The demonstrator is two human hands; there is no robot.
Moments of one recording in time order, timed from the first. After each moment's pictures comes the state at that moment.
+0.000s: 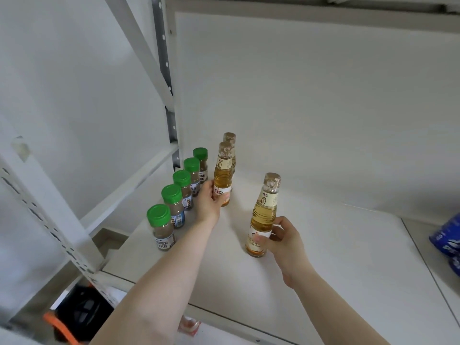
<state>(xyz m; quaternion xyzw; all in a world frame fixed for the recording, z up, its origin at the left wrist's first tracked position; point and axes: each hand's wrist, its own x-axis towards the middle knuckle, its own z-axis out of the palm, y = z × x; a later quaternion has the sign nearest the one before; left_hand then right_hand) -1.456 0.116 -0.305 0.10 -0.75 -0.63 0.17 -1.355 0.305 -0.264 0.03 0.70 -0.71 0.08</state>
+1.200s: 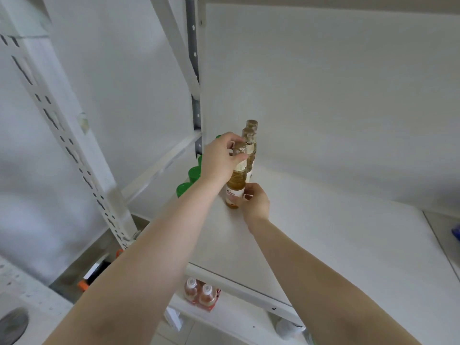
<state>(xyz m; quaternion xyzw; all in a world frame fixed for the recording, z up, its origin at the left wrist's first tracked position) -1.393 0.096 -0.175 0.03 -0.85 -0.47 0.22 -1.399 0.197 -0.282 0.04 0.80 -0.60 0.01</state>
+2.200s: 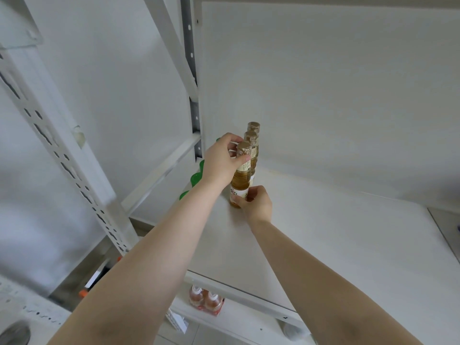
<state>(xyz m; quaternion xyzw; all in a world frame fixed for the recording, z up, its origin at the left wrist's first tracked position) -1.414 0.083 -0.181 0.01 -0.83 -0.52 0.19 -1.414 0.186 -0.287 0.08 0.81 -0.57 0.00</state>
